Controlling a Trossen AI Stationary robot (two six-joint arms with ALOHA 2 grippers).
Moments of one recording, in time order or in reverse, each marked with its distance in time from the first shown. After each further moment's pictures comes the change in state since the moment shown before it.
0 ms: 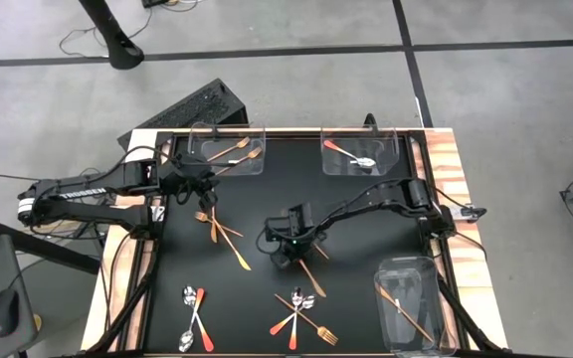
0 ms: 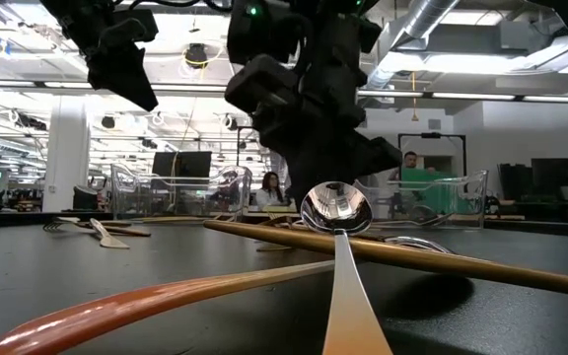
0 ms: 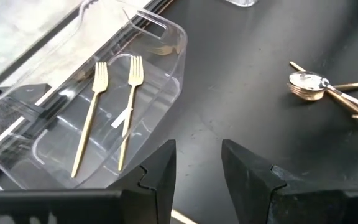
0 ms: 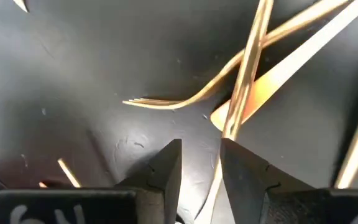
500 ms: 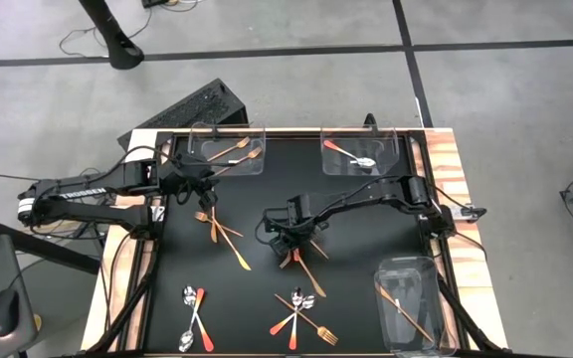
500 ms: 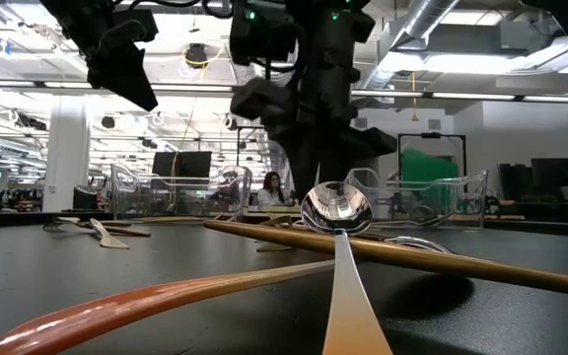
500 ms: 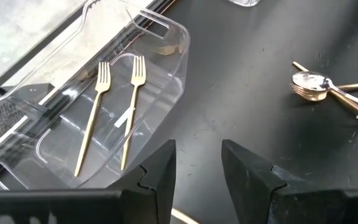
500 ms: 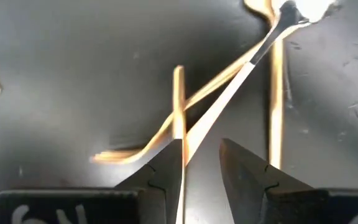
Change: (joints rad) left arm 0.000 0.000 0.000 -0.004 -0.007 -0.003; right arm -0.045 0.007 0.060 -0.116 0.146 0.052
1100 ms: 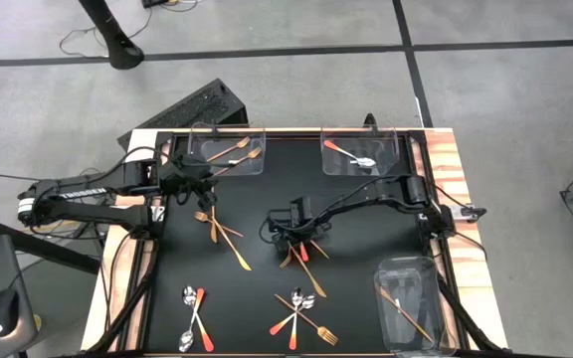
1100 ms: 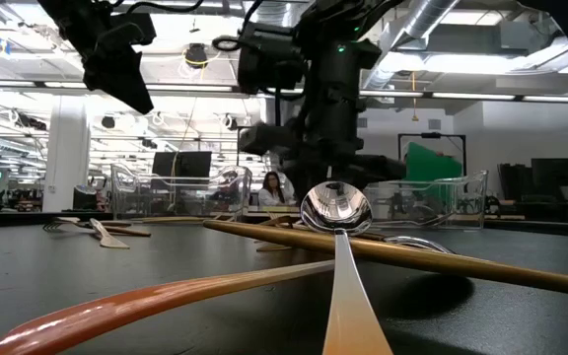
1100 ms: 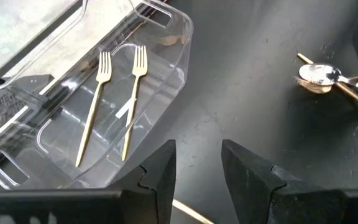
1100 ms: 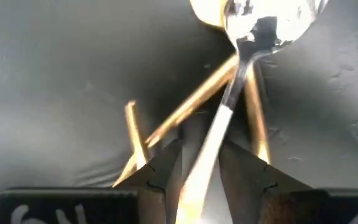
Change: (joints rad) left arm 0.000 0.000 0.000 -0.031 0.002 -0.017; right arm -0.005 0.000 -0.131 0.129 0.040 0.081
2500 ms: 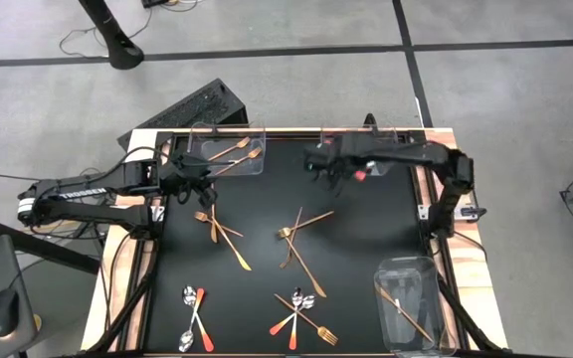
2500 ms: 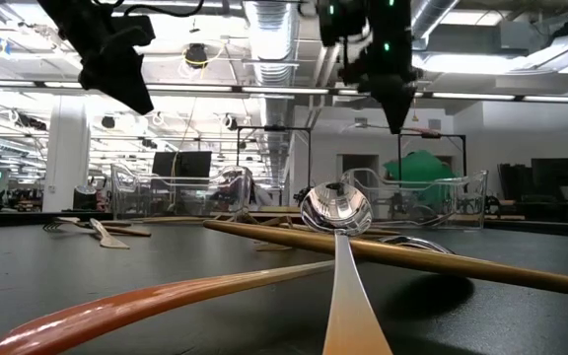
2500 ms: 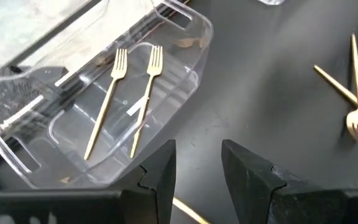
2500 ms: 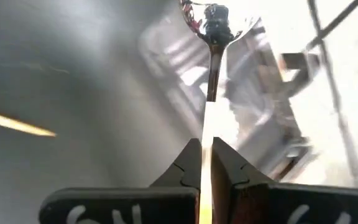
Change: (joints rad) left arm 0.000 0.002 0.000 -0.005 -0.057 -0.079; right arm -0.318 -0.364 0.042 -0.595 0.570 -0.837
